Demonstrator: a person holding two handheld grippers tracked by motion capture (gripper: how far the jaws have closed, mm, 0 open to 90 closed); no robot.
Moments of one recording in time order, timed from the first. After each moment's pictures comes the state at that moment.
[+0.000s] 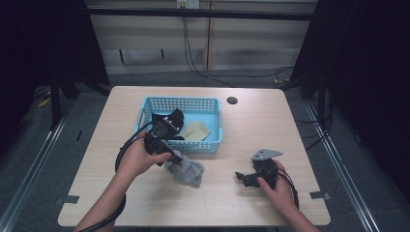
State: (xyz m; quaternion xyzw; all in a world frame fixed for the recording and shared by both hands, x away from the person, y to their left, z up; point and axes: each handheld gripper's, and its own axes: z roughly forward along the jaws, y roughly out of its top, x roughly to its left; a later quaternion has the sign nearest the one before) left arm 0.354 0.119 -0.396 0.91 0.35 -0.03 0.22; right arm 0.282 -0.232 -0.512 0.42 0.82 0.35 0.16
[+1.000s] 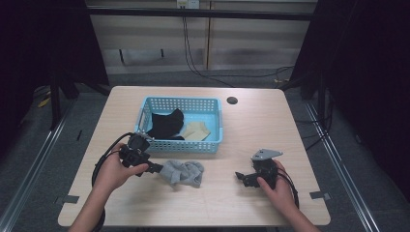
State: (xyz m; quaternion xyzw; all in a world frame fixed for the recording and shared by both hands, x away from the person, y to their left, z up) left arm 0.334 0.183 -0.428 0.90 0.37 0.01 0.25; right arm 0.282 -0.232 -0.512 0.42 0.82 0.35 0.16
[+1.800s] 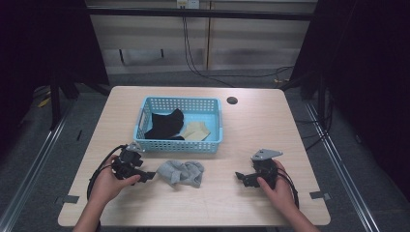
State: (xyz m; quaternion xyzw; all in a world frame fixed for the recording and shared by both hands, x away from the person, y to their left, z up) left arm 0.325 0.212 -0.474 0.89 0.36 0.05 0.28; right arm 0.282 -0.232 -0.512 0.42 0.82 0.35 0.16
